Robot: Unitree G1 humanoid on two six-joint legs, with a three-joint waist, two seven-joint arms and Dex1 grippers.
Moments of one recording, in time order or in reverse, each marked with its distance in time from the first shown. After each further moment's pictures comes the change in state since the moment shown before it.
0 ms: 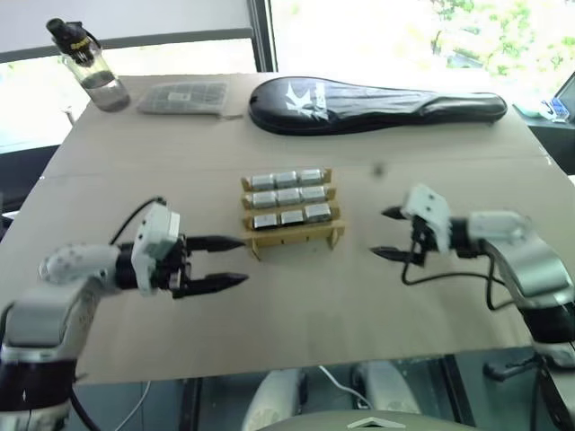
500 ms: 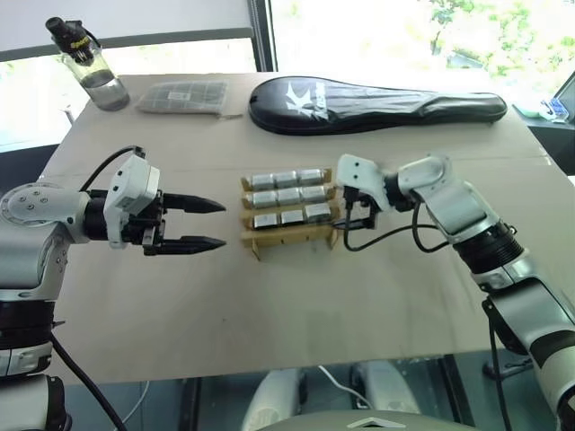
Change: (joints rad) left arm -0.436 0.223 -0.100 0.321 0.127 -0.076 -0.227; right arm -0.658 0.193 0.413 0.408 -0.222 -0.017 0.098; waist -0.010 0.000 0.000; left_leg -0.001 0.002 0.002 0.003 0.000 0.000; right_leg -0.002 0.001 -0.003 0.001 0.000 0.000
